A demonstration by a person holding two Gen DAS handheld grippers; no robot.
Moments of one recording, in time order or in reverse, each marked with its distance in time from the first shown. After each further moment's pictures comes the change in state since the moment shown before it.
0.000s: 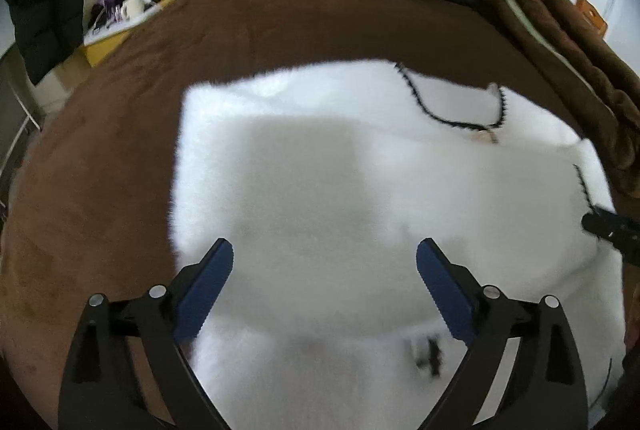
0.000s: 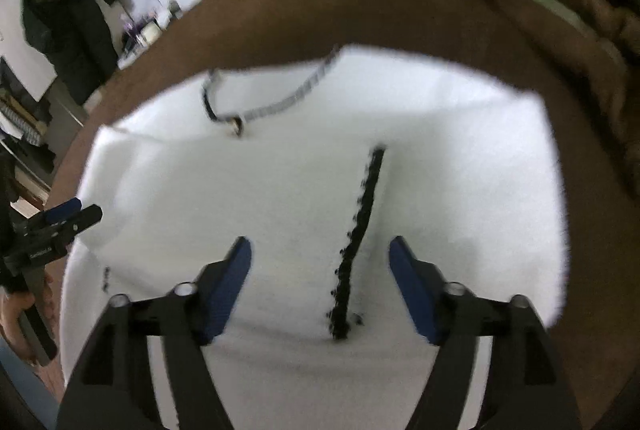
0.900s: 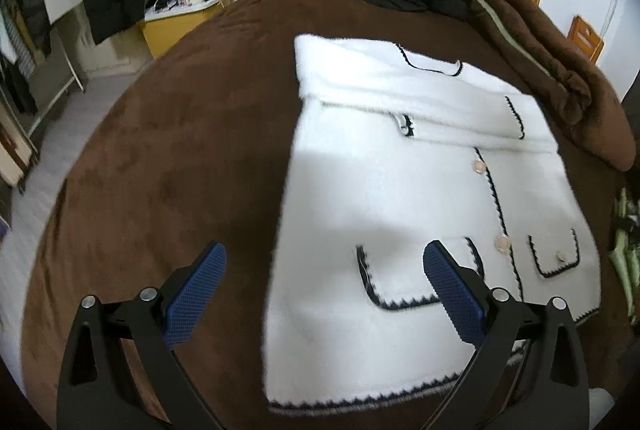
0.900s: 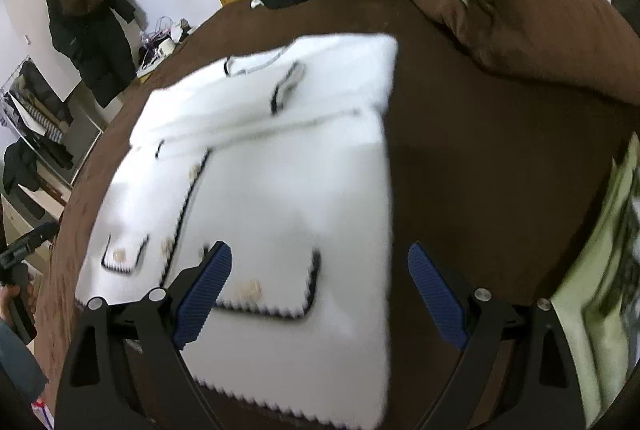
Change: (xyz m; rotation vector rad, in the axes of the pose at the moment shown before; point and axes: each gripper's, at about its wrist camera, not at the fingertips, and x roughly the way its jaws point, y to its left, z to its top) left arm -0.187 0.043 -0.191 -0.111 -0.037 0.035; right arm -0.180 -0.073 -0.182 0.062 -0.021 0.031
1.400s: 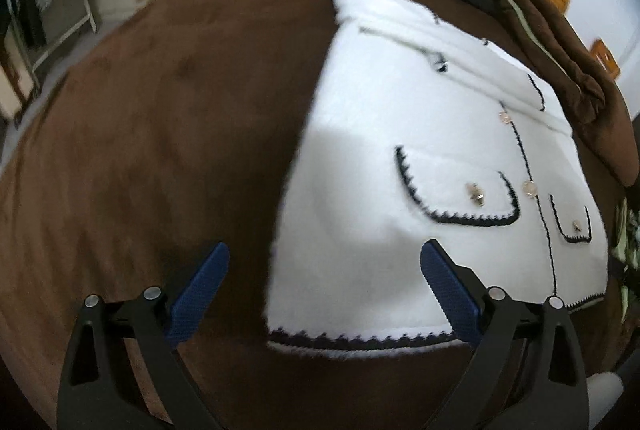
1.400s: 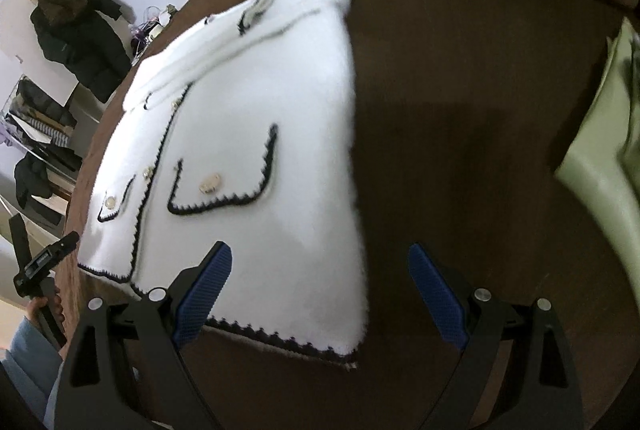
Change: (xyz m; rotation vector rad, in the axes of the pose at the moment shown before) left arm 0.031 0.036 -0.081 -0.156 0.088 -0.034; right arm 0.017 -0.038 -0.077 0.121 0.120 0.066
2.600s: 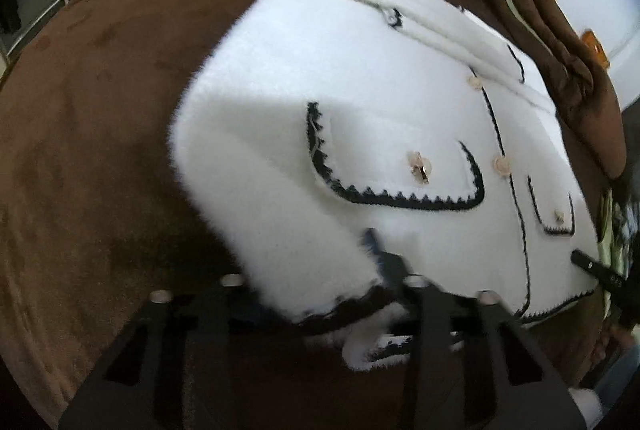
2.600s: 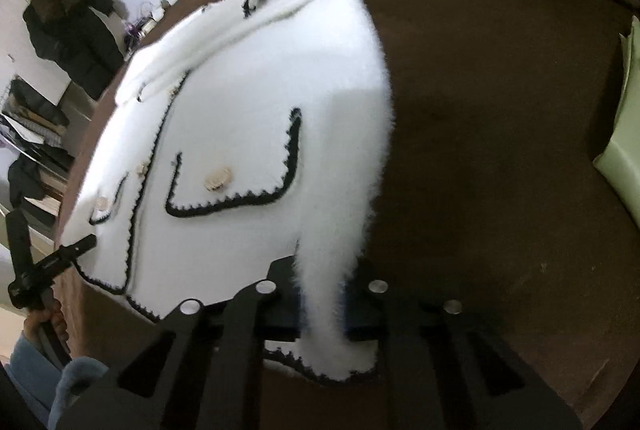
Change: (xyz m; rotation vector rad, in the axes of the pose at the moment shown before) left arm 0.032 -0.059 -0.006 -0.015 0.088 -0.095; right arm 0.020 0.019 0.004 -0.007 0.008 -0.024
